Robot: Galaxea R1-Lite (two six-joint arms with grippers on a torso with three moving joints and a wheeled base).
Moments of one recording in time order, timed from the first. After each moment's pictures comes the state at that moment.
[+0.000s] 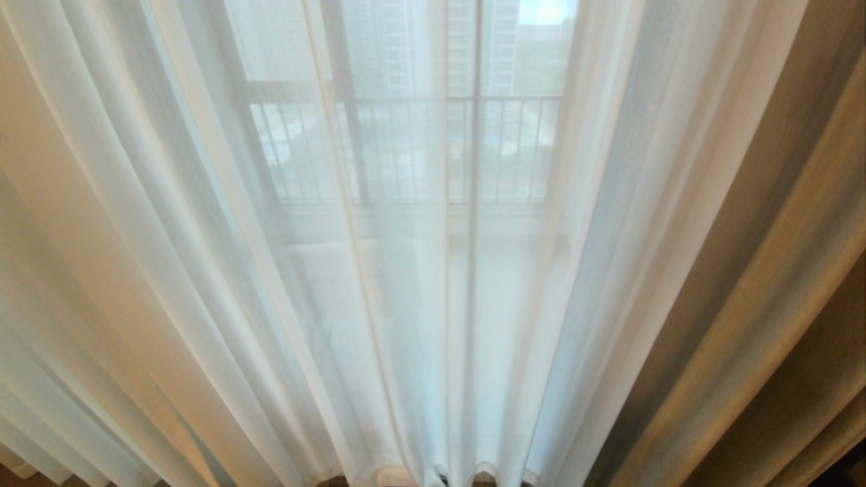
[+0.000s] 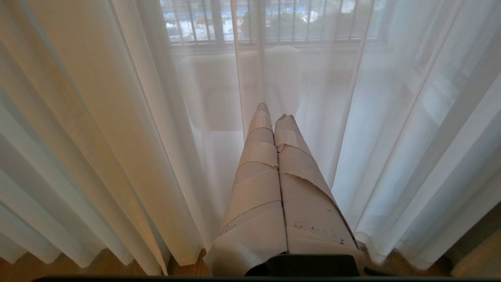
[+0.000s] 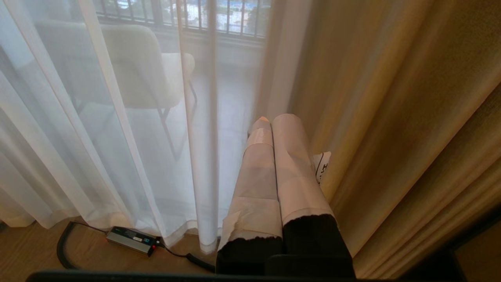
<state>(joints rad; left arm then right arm) 0.00 0.00 0.00 0.00 -0.01 0.03 0.00 0.00 0.00 0.01 0.06 -0.11</state>
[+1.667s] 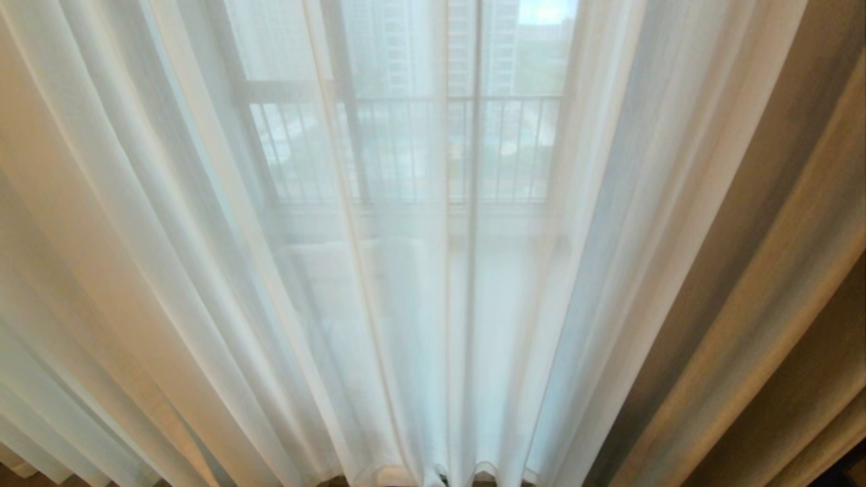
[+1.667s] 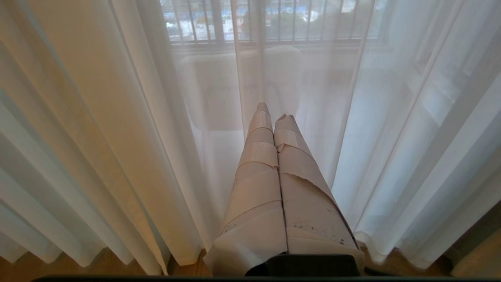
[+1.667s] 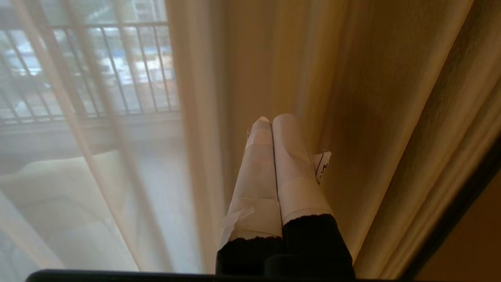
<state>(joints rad) 0.00 0.00 0.00 0.00 -0.01 0.03 -0.09 0.92 -1.12 0.07 -0.15 -0.03</state>
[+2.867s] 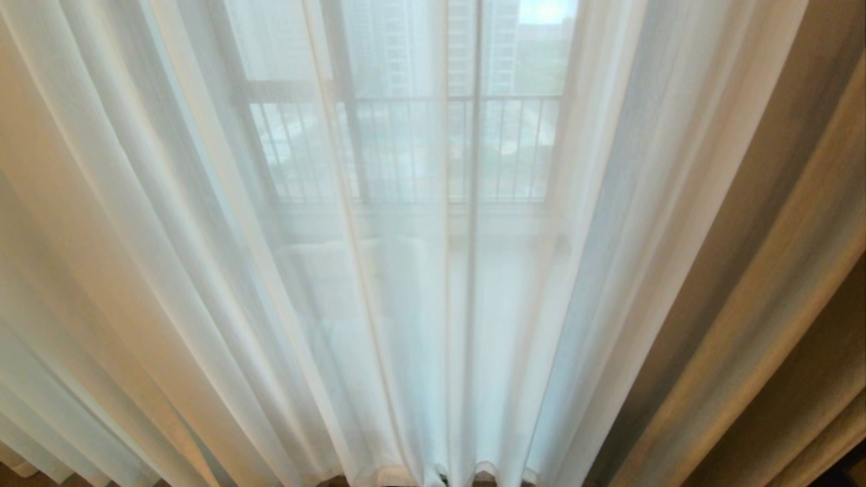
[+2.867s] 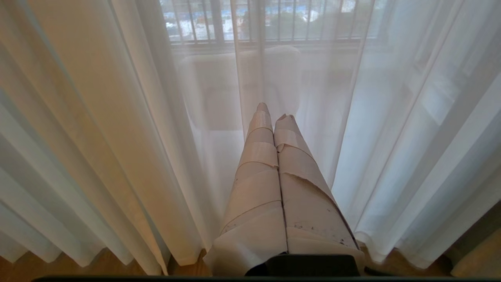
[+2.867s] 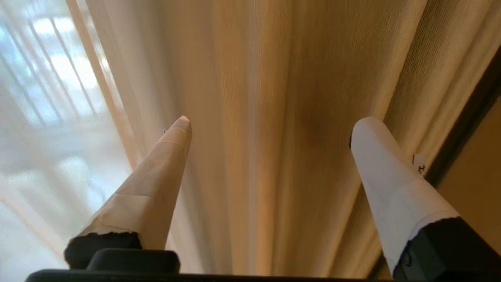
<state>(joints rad) 0.00 0.00 0.00 0.00 -0.01 0.03 -0.26 1.02 -0.95 -0.18 -0.15 0.01</state>
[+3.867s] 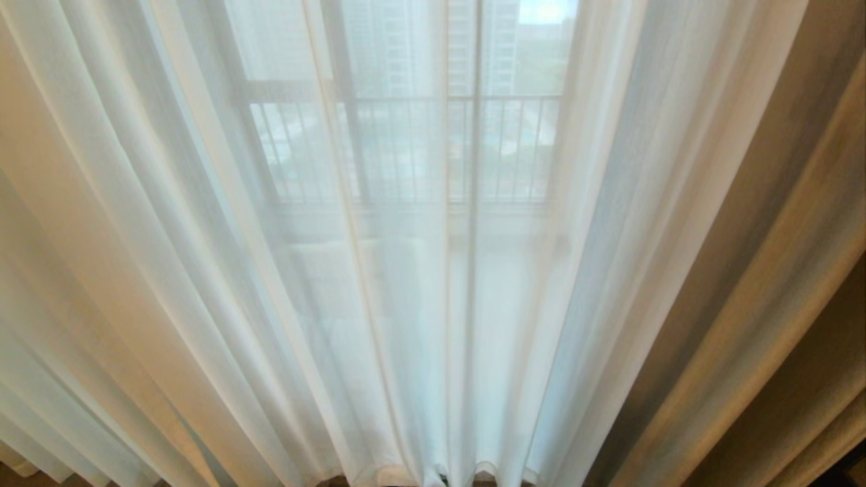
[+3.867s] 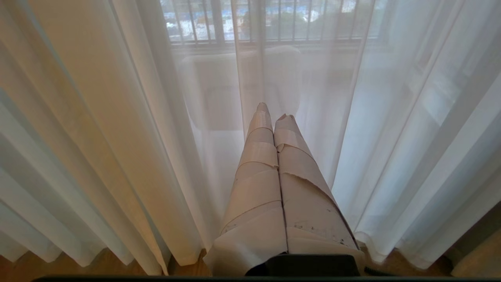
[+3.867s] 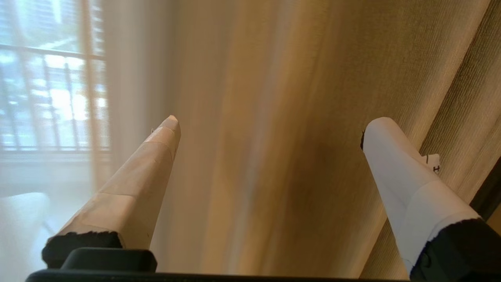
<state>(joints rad) 0.00 0.00 0.00 0.00 -0.01 0.03 -0.34 1.18 -0.78 -0.74 0.01 -0.15</state>
